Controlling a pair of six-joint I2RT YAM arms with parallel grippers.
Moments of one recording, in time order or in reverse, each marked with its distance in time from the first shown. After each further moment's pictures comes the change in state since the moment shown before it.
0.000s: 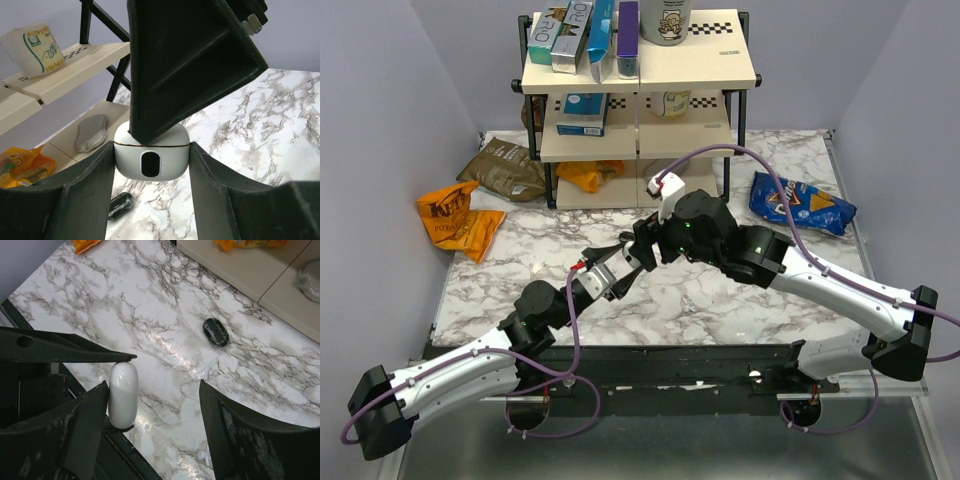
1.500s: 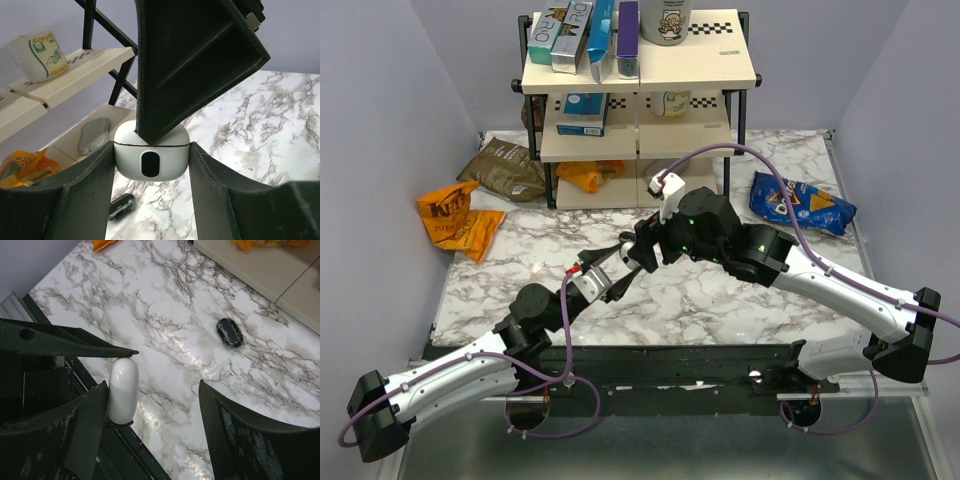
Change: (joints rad) left arm -0.017 -0.058 0.000 -0.044 -0.011 0.017; right arm -0.023 -0.011 -0.002 -0.001 -0.087 0.006
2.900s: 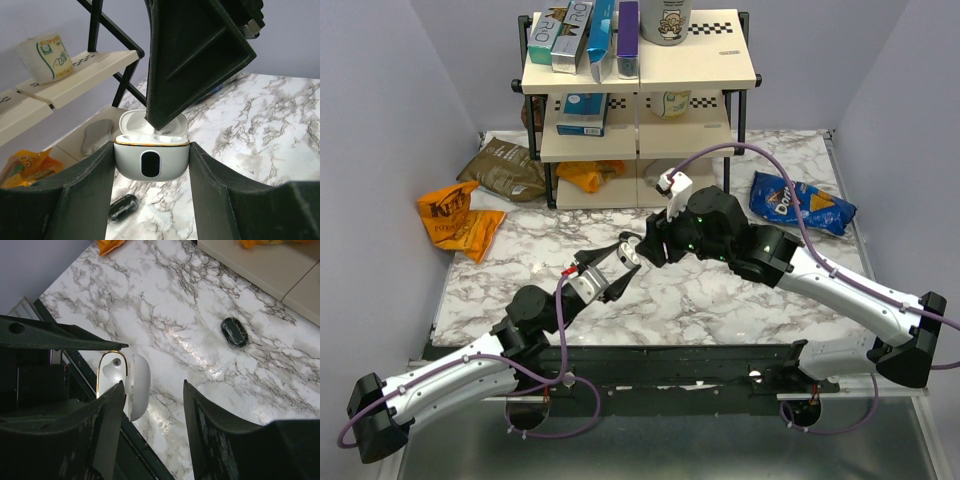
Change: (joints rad) left arm -0.006 -0.026 0.000 -0.012 -0.019 0.000; right arm -0.034 -0.035 -0.052 0.045 -0.067 0.027
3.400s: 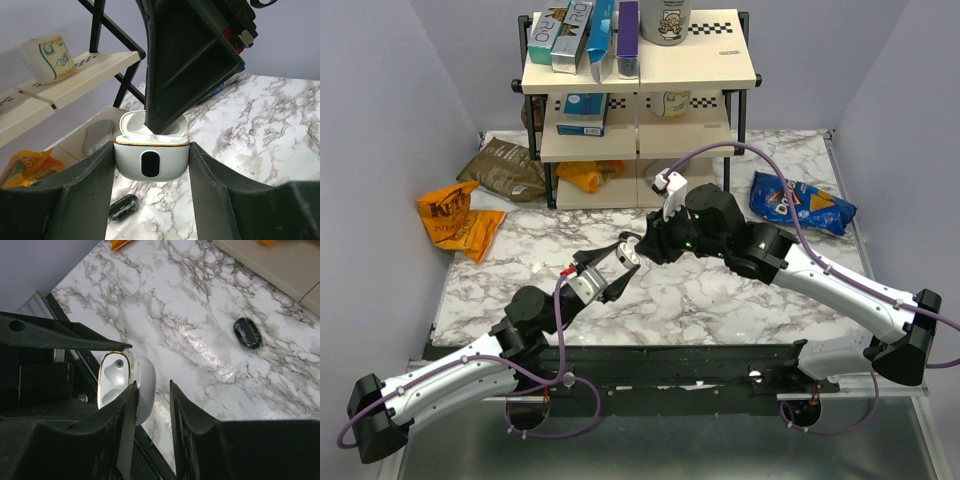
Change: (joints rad) left arm -0.005 -0.016 0.000 -0.009 -0.010 0.000; right arm -0.016 0.025 0.000 0.019 -0.082 0.001
